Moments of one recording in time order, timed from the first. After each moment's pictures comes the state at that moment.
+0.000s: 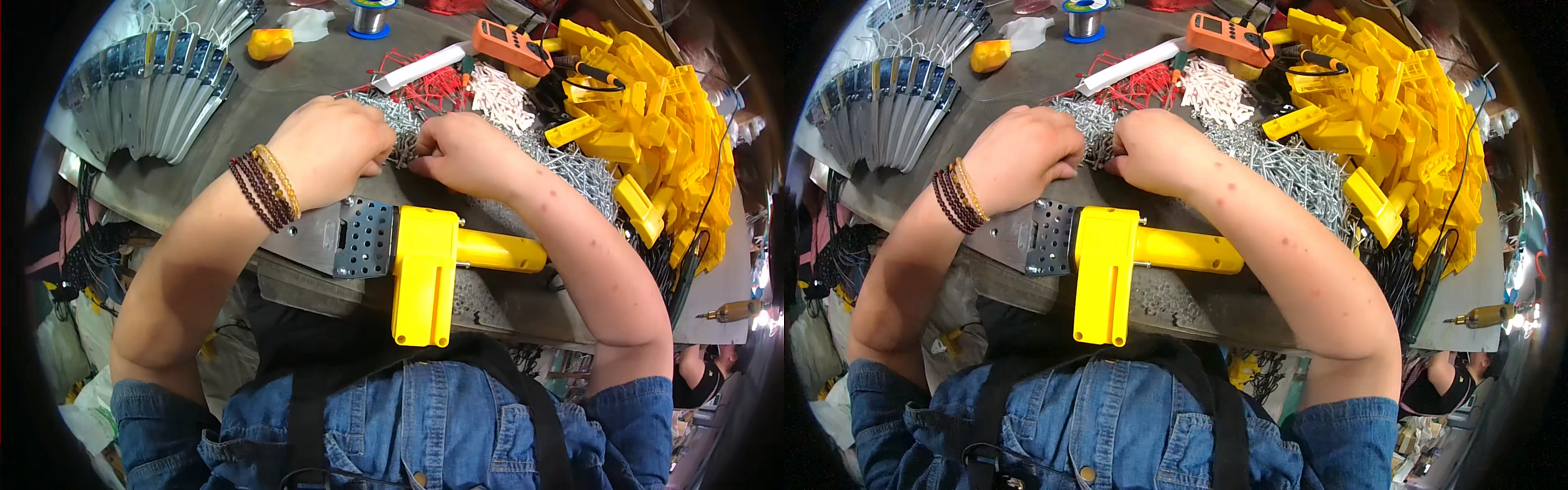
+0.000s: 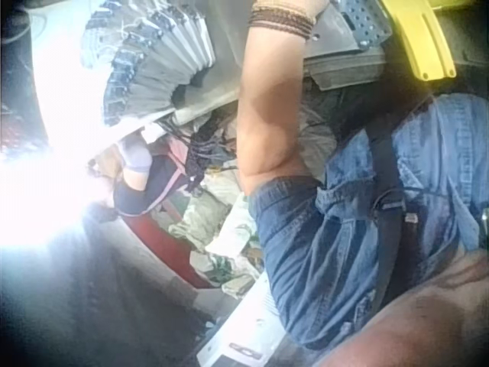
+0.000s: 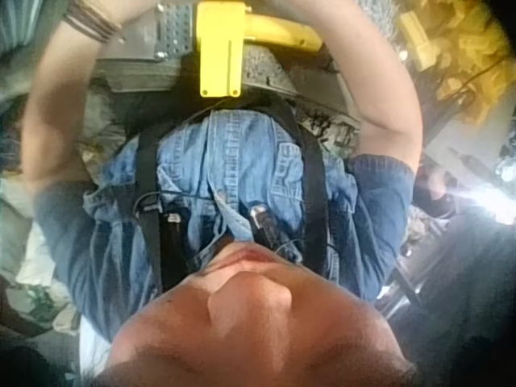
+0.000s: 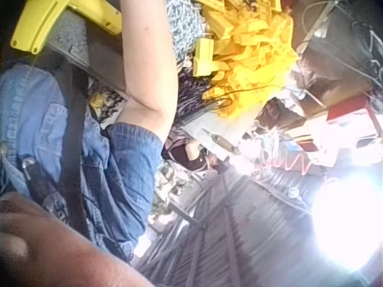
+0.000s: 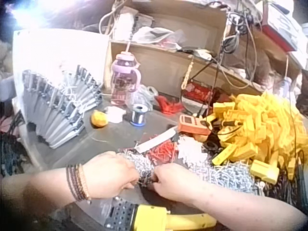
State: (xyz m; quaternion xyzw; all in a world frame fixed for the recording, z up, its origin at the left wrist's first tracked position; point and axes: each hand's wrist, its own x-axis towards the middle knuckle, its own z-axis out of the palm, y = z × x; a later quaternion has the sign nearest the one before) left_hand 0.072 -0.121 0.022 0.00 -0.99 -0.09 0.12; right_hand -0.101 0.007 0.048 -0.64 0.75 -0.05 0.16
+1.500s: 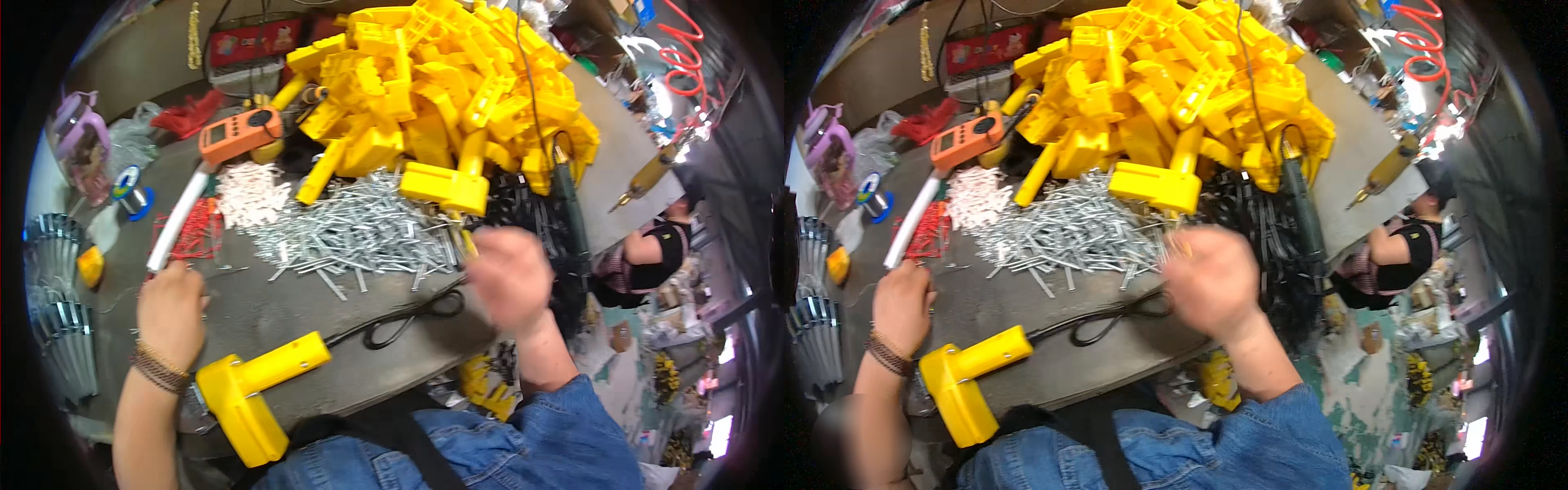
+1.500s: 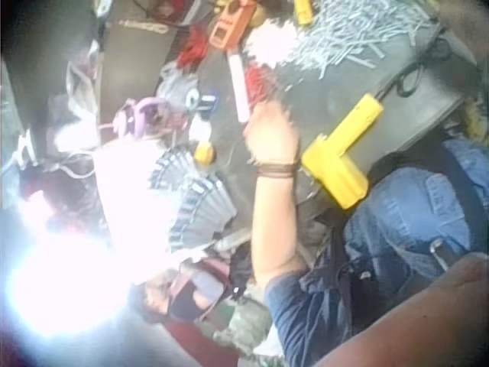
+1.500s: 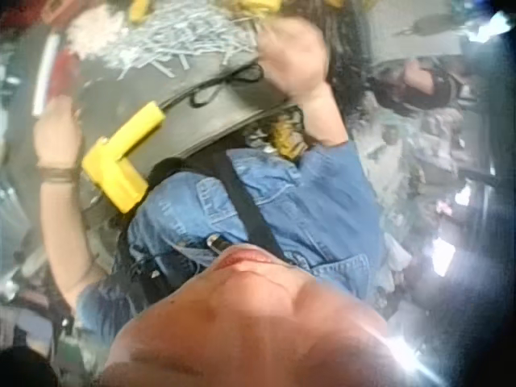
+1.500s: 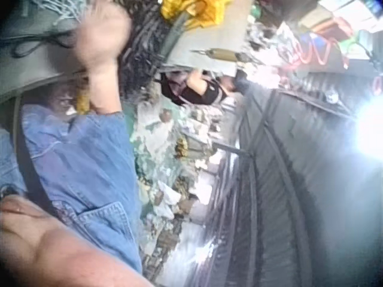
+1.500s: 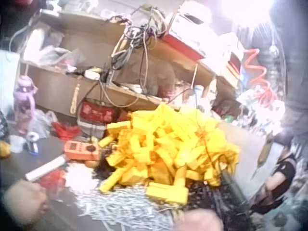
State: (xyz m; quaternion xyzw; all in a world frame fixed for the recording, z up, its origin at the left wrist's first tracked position) left_hand 0.016 -0.089 0.016 0.09 -0.99 0.00 0.14; right_hand -0.164 0.304 0.059 -0.53 0.75 -0.16 -0.36
